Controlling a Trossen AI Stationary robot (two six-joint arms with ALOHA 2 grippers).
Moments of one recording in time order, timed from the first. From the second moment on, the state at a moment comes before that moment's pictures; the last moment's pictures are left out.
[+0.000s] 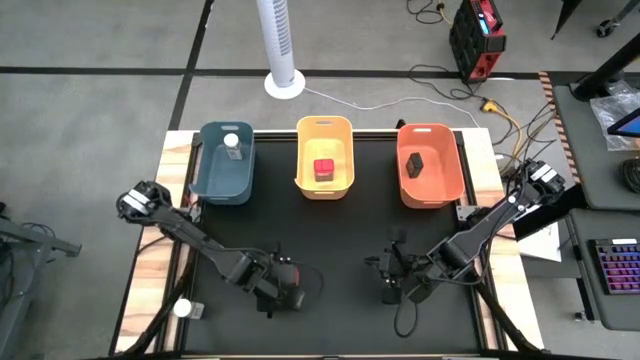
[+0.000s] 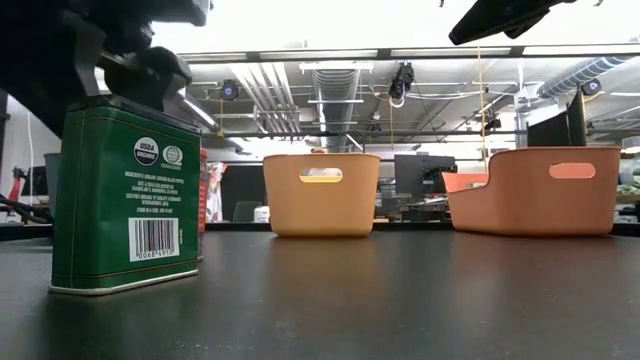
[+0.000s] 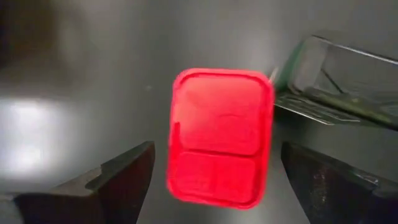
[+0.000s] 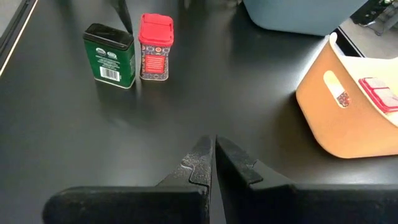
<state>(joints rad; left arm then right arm) -0.56 1.72 1.19 -0.81 -0.32 -0.53 0.63 1.45 0.99 -0.38 0.68 0.39</state>
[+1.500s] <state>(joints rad) -0.53 1.68 1.59 -0.90 -0.67 -0.17 0.54 1.47 0.99 -0.07 0.67 0.13</state>
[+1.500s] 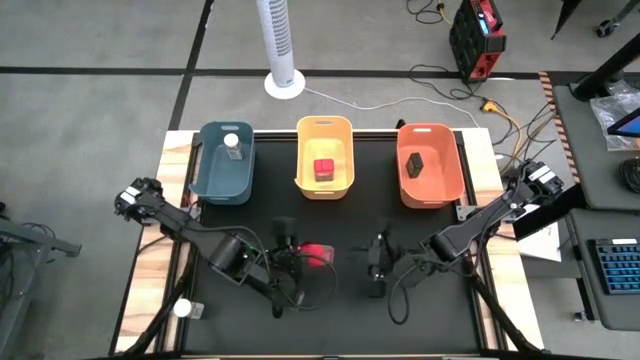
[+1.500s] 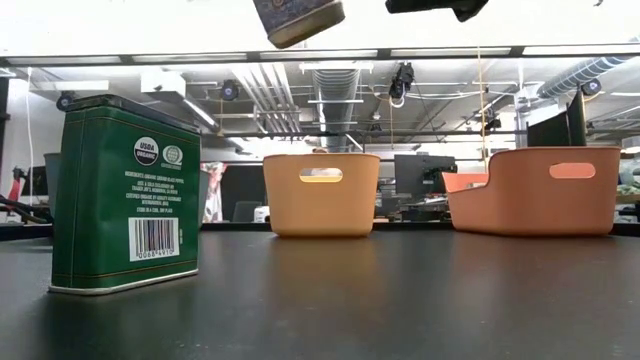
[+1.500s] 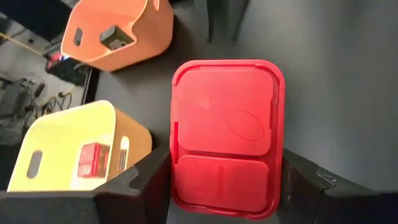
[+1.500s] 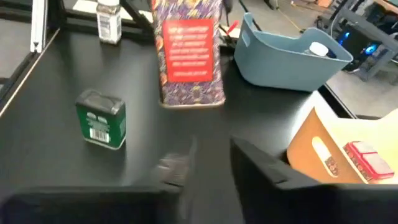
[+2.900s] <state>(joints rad) -0.51 1.72 1.59 -0.75 -0.75 -0.03 0.49 1.56 1.02 -0.01 0.68 0.08</state>
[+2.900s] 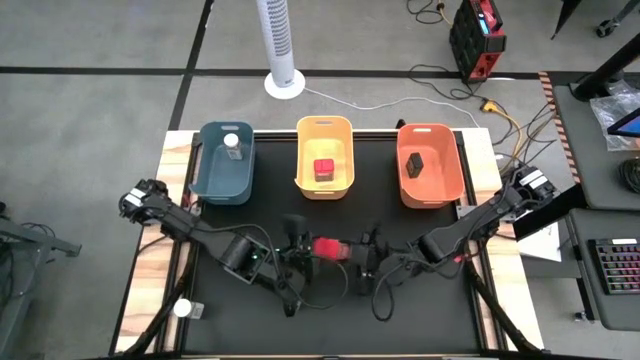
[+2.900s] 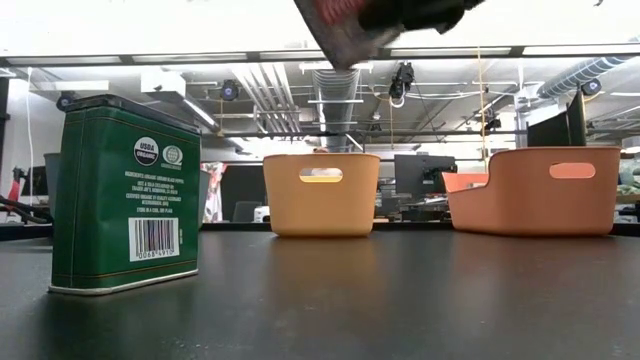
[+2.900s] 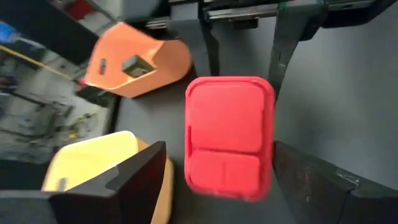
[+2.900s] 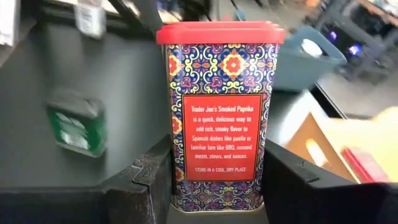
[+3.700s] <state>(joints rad) -0.56 1.54 0.93 0.33 -0.78 0.01 0.56 1.51 0.66 0.58 0.73 -0.10</state>
